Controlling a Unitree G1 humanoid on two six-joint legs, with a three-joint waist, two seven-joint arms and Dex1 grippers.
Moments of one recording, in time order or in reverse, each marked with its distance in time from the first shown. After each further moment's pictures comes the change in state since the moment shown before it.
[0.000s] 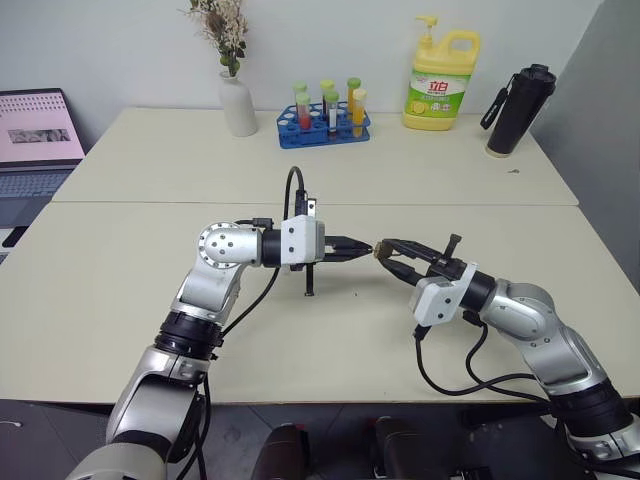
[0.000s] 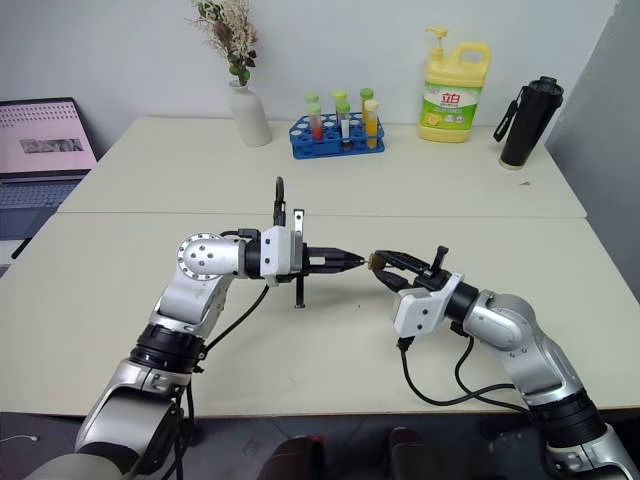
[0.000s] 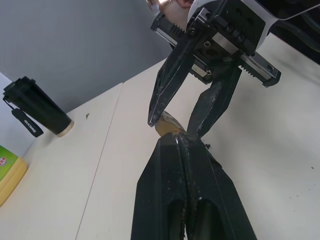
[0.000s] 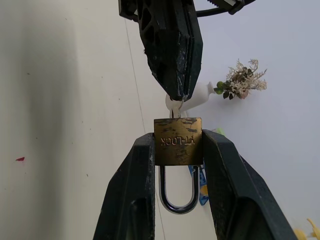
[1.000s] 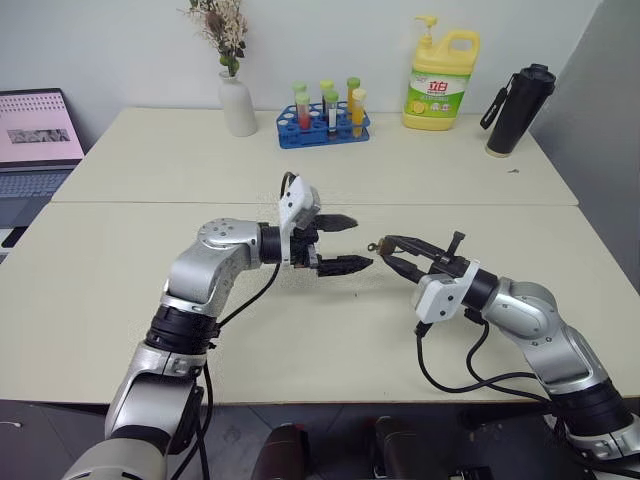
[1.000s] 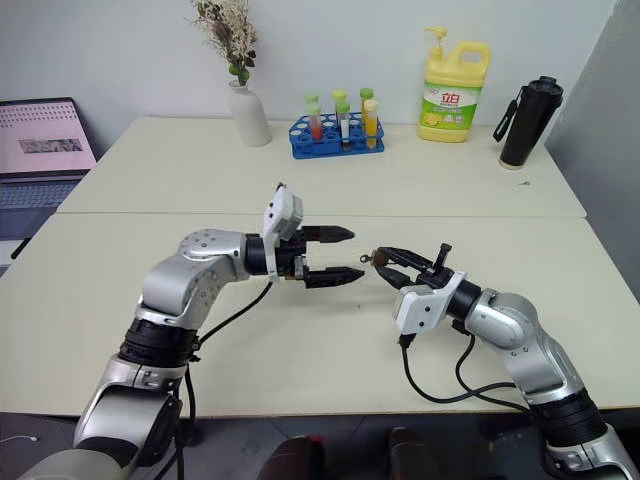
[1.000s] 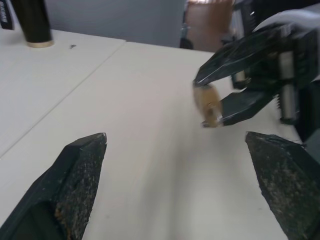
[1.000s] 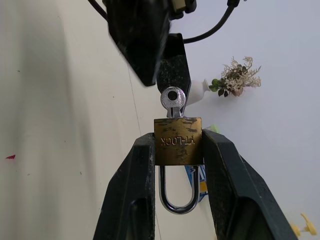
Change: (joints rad) left arm -0.030 0.011 0.074 -0.185 -0.282 0.933 0.130; right arm -0.001 0.006 -0.015 0.003 0.000 -0.003 -0.004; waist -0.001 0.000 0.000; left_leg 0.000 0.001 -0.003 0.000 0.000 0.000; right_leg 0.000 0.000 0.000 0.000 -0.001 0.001
